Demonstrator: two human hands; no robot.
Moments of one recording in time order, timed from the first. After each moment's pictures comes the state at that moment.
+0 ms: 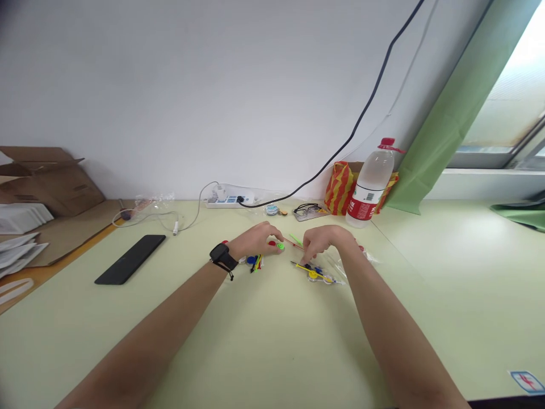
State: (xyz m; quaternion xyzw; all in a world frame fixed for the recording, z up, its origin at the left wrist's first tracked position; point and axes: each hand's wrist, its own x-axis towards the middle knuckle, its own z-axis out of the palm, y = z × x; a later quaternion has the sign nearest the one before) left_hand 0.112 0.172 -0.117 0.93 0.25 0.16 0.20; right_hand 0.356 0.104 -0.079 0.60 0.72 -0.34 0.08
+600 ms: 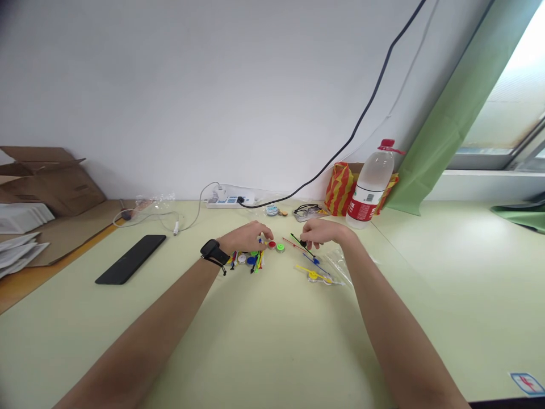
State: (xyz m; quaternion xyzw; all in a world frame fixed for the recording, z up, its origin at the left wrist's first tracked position) left_hand 0.089 0.195 -0.116 0.94 0.28 0.09 0.17; right_hand 0.355 0.095 -0.063 0.65 0.68 -0.34 -0.06
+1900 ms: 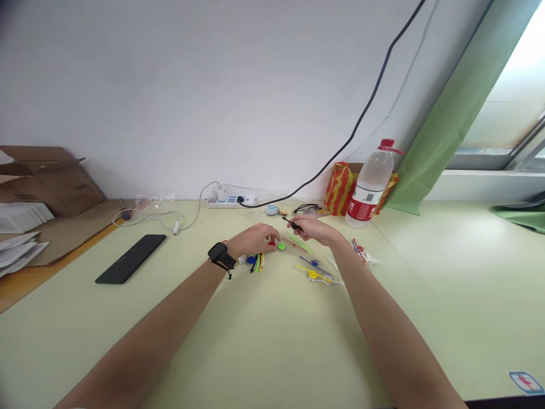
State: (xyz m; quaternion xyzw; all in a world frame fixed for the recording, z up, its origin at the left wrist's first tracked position) left_hand 0.106 0.180 -0.118 0.95 0.25 0.11 0.17; right_hand 0.343 0.120 -0.100 0.56 0.53 -0.53 -0.34
